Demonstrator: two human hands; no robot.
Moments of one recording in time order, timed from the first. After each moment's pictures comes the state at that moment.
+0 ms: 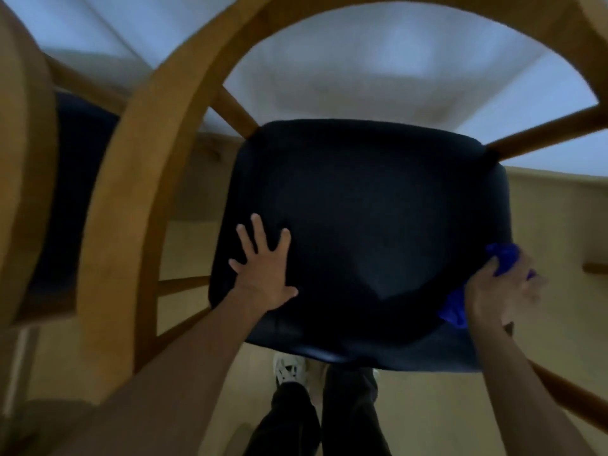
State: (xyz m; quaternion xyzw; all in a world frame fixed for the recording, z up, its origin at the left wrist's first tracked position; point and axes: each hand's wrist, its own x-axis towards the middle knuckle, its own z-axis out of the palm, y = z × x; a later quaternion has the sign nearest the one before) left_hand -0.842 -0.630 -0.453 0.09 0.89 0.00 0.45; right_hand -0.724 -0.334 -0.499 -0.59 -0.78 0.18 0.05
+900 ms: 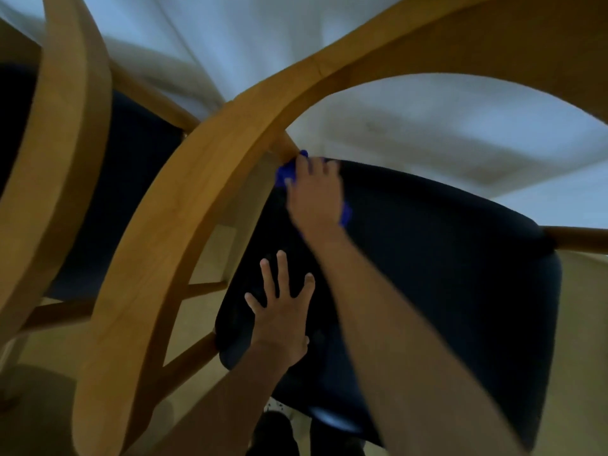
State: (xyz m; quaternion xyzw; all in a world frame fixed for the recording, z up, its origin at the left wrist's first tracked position) left_hand -0.835 -0.627 -0.468 0.07 0.90 -0.03 0.43; right_hand -0.993 -0.549 -0.500 -0.01 -0.99 0.15 -0.07
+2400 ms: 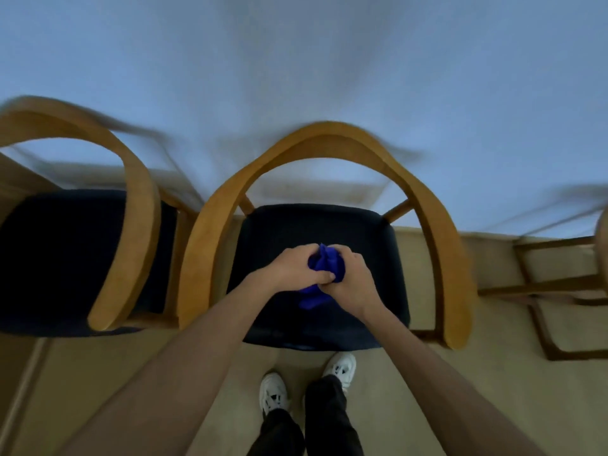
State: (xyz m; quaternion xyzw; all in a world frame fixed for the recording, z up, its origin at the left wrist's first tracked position) left_hand -0.824 -0.582 -0.189 0.22 0.82 0.30 0.44; right_hand -0.735 -0.458 -0.206 -0.20 -0.85 0.47 -0.11
